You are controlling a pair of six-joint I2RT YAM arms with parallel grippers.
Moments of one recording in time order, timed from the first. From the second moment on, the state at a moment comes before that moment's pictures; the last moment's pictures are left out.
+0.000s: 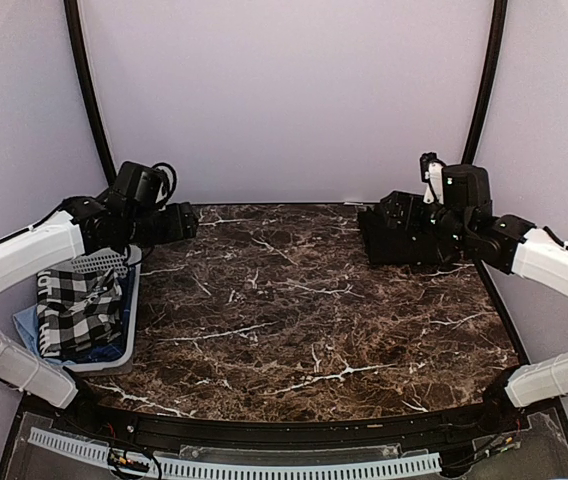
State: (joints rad) left arm -0.57 1.33 1.15 -0.47 -0.26 -0.54; right arm 0.57 1.17 0.98 -0.19 0.24 0.35
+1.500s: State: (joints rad) left arm -0.28 0.99 0.79 -0.88 -0.30 -0.87; right arm 0.57 1.14 0.91 -0.09 0.16 0.28
